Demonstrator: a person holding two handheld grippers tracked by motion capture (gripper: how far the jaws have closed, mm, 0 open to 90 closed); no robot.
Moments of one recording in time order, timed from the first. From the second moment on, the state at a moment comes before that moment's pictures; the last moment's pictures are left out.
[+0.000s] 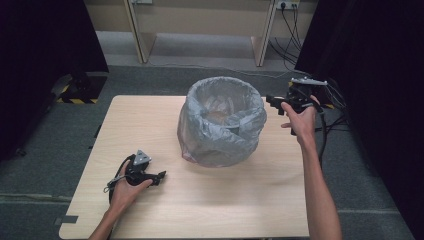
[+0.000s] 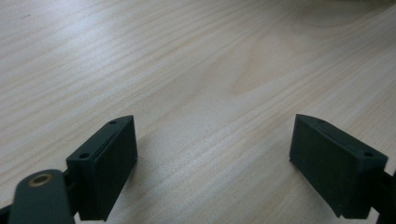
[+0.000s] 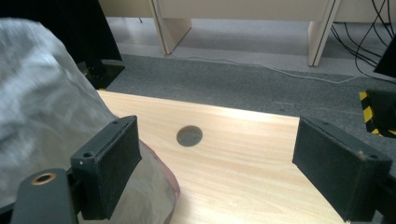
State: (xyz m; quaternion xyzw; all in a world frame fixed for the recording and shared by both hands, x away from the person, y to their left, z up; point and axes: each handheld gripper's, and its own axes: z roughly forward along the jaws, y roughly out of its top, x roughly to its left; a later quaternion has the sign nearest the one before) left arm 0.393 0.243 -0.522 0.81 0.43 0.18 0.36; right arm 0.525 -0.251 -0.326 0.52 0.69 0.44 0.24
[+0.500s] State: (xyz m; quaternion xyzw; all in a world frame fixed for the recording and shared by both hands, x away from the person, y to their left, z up) left arm 0.393 0.242 -0.522 0.81 0.43 0.18 0.36; right arm 0.519 -0.252 -0.365 0.52 0.70 0.42 0.24
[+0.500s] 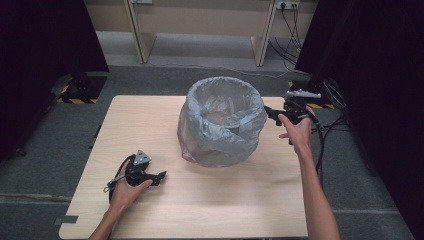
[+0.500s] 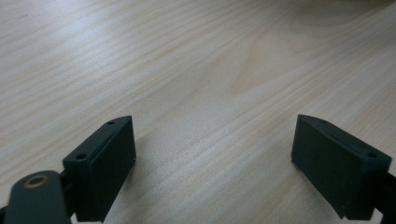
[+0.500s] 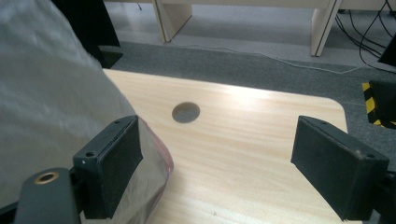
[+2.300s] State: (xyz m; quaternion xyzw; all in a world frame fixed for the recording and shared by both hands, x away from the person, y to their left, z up) left arm 0.393 0.242 -0.522 0.81 0.42 0.18 0.36; right arm 0.457 -0.241 -0.490 0.52 0.74 0.38 0.21
